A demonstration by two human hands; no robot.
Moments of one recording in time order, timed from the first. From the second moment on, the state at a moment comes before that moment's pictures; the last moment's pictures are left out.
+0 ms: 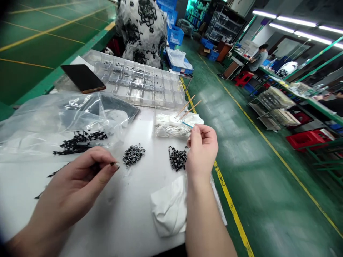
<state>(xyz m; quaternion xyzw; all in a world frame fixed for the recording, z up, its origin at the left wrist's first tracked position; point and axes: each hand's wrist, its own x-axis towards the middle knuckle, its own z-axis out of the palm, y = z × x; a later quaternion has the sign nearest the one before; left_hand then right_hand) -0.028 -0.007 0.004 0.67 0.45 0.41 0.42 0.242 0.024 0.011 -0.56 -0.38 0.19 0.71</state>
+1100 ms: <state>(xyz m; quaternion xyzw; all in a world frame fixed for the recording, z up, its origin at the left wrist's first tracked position) -0.030 0.001 0.004 0.57 0.46 0.38 0.56 0.309 0.023 0.028 -0.50 -0.13 0.35 0.78</state>
